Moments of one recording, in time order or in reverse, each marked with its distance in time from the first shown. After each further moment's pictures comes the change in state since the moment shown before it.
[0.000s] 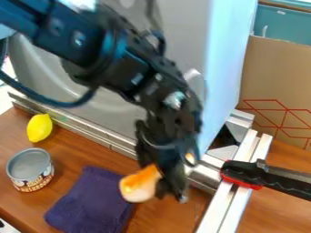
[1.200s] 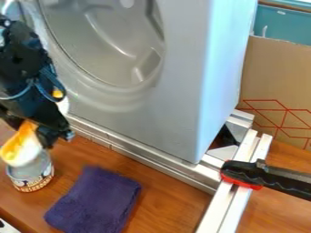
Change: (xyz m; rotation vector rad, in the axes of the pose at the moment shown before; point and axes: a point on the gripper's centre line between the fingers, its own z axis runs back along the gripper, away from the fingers) arm -0.099 0.101 0.054 0.200 -0.098 0.538
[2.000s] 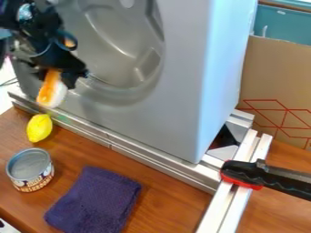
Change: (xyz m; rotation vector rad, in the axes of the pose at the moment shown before) arm 0.091 0.039 -0.045 0.011 -0.218 0.238
